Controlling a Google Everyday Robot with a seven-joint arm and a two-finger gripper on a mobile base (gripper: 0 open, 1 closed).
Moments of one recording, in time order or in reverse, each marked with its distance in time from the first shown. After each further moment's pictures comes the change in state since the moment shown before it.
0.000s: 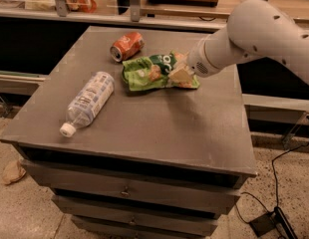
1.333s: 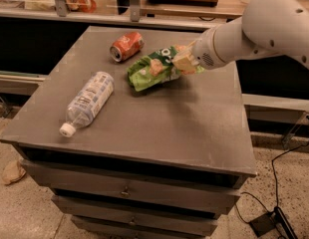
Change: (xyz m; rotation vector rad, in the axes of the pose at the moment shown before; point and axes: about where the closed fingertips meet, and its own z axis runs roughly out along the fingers) arm -0.025 -0.011 -0.027 0.047 -0.120 0.034
